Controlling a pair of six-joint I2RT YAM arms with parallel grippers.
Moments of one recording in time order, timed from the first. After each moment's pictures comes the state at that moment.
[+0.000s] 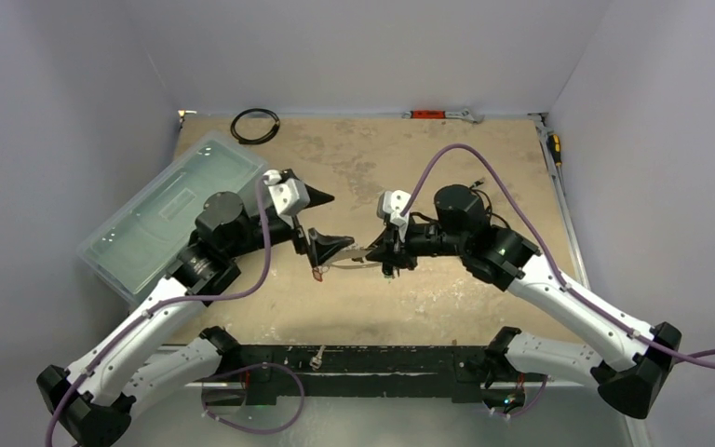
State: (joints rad) left arm -0.63 0.87 0.85 0.00 0.59 0.03; right arm 0.81 1.04 1.02 -0.39 -0.55 -0.22
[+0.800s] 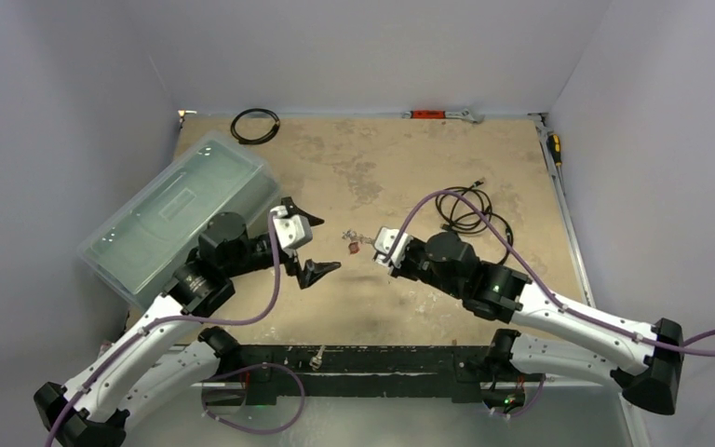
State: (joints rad) left arm -0.63 0.74 0.71 -0.16 0.51 0.16; right arm 1.04 0.93 0.76 -0.24 0.18 -0.41
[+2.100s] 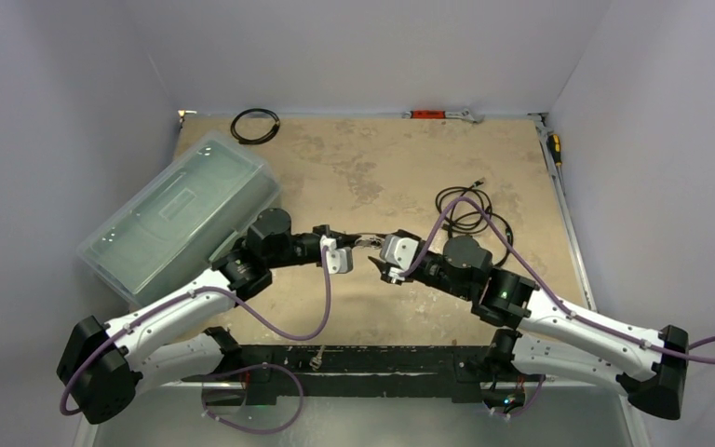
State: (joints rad) left arm -0.75 1.02 0.65 0.18 0.54 0.70; right arm 1.06 0.83 0.71 -0.04 0.01 -0.47
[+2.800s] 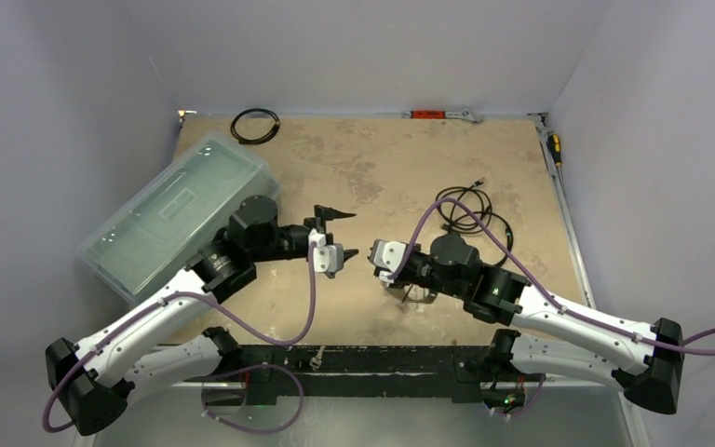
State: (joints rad) left arm -0.76 0.94 0.82 -0.10 0.56 0.75; right arm 1.06 0.90 0.73 -0.09 -0.02 -0.49
